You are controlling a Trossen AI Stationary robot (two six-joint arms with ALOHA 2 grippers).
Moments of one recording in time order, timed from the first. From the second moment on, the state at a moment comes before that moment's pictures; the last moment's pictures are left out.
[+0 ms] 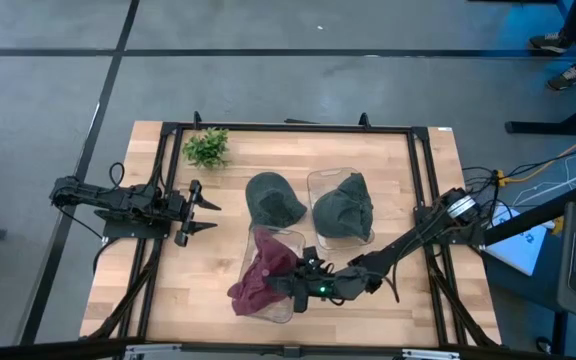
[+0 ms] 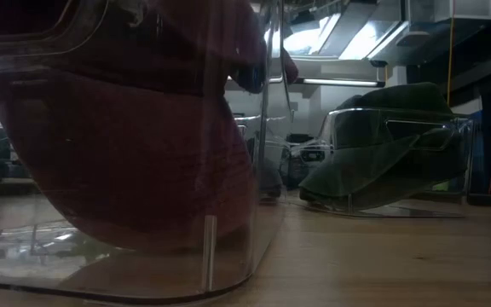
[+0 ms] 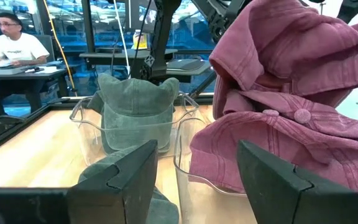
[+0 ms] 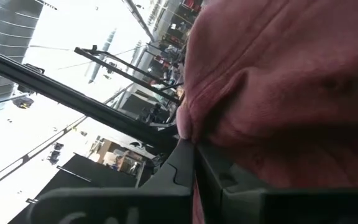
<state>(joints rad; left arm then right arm) -0.19 0.01 0.01 0.03 -0.09 -0.01 0.56 1.91 1.24 0.78 0.67 1.05</state>
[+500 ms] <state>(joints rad) -0.19 0.01 0.01 0.03 -0.09 -0.01 0.56 1.75 1.24 0.74 0.62 0.92</state>
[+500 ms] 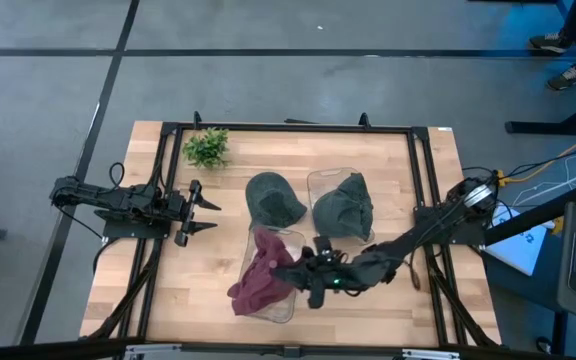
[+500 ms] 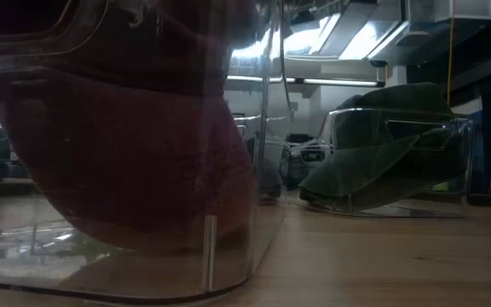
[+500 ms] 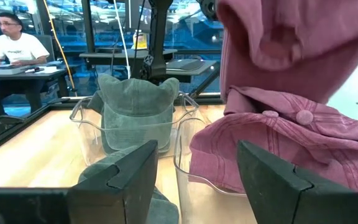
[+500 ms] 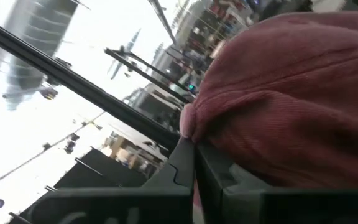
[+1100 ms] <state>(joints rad) -0.19 0.01 0.01 0.03 -0.08 -0.01 0.69 1.68 1.24 0.69 0.70 0.86</state>
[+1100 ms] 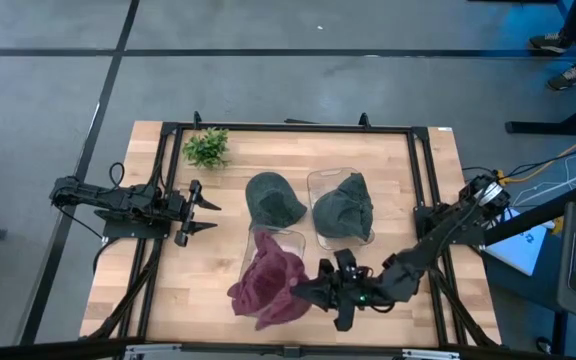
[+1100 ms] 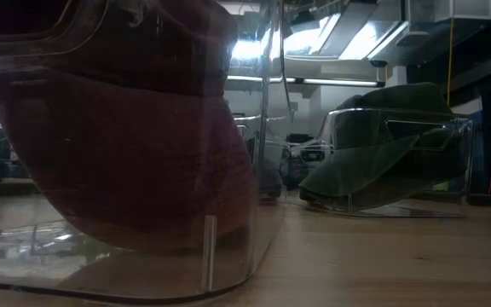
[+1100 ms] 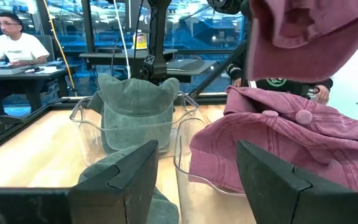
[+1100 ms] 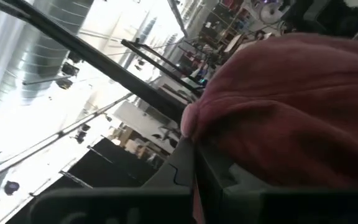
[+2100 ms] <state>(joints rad) -0.19 0.01 0.01 0.03 -0.08 -0.01 0.57 1.74 1.16 0.68 0.68 1.02</state>
